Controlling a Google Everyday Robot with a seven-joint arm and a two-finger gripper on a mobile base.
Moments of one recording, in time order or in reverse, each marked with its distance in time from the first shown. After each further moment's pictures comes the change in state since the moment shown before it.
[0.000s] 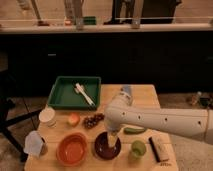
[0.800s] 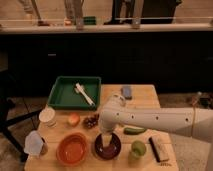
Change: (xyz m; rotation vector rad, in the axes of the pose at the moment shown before) arm -0.021 -0.014 0.026 0.006 -0.050 -0.043
